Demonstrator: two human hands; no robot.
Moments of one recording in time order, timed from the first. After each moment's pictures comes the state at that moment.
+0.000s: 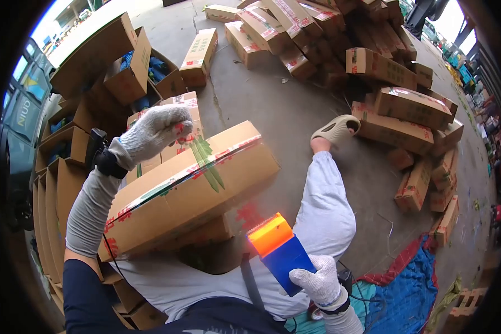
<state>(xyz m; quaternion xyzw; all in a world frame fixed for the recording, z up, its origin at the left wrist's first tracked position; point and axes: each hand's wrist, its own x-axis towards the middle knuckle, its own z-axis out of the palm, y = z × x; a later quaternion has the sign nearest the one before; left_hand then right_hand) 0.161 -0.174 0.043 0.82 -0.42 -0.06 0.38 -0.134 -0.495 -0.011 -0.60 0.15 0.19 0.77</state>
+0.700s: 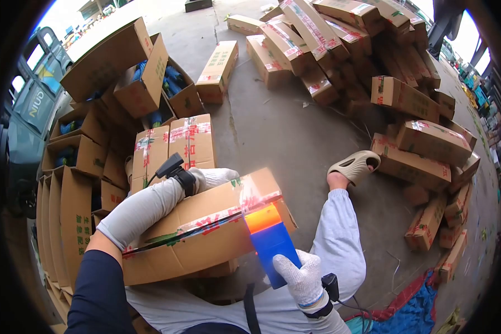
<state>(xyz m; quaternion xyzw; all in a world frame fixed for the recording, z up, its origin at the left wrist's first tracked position) 0.252 -0.212 -0.143 0.81 -0.26 -0.42 0.32 -0.002 -0.463 -0.043 -0.63 0.14 0.18 0.74</state>
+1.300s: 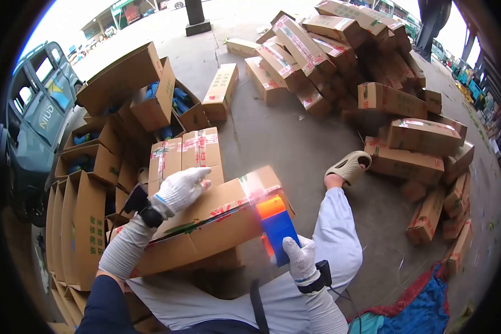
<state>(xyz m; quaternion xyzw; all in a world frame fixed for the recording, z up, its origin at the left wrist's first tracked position) 0.127 -0.154 -0.027 0.96 -0.19 -0.06 0.20 -0.037 -0.466 -0.089 -0.59 0.06 0.06 0.80</state>
